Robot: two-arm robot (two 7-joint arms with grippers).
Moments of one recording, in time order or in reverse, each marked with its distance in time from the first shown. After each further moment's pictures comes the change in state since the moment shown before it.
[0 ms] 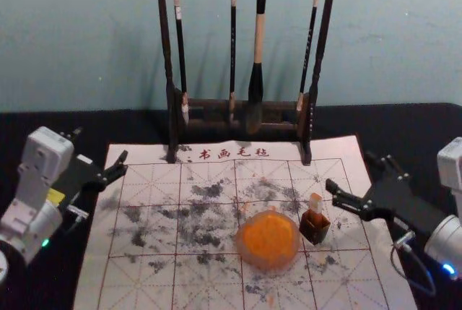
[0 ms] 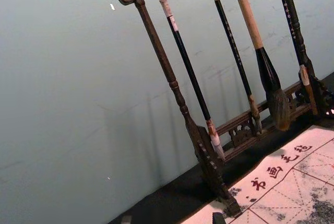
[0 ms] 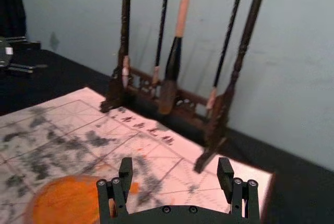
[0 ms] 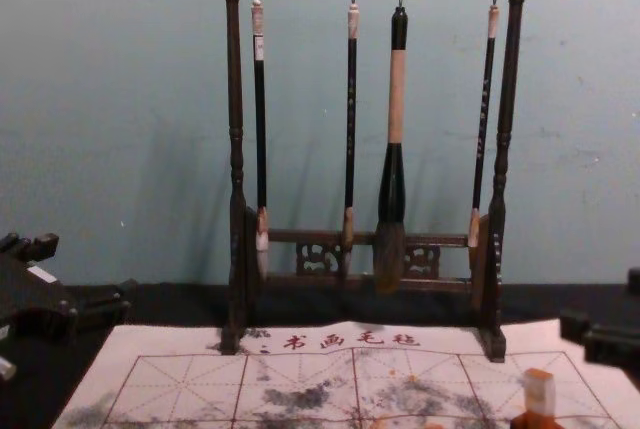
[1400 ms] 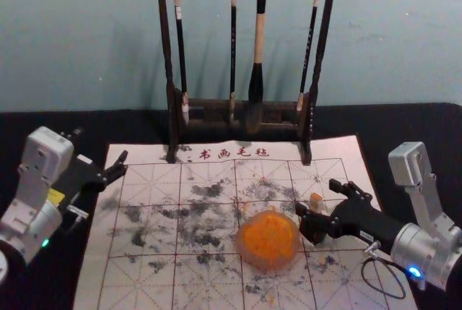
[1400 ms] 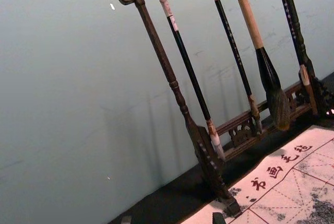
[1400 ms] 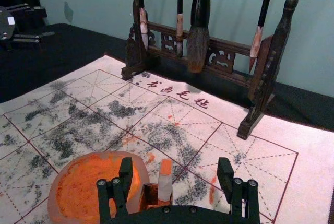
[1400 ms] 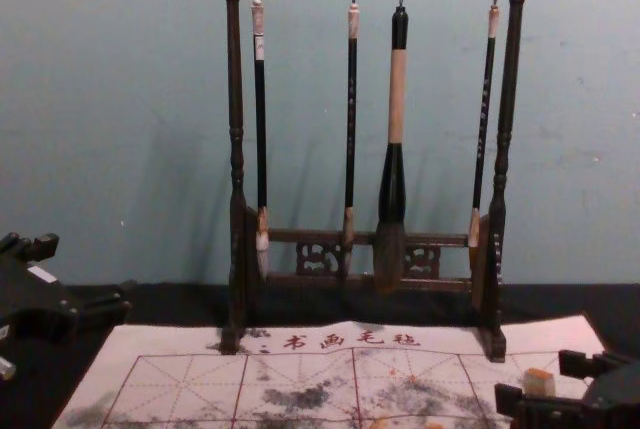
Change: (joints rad) left arm 0.000 0.000 0.000 0.000 0.000 0.000 0.000; right arm 0.081 -0.133 -0.007 0.136 -0.017 0.190 0.125
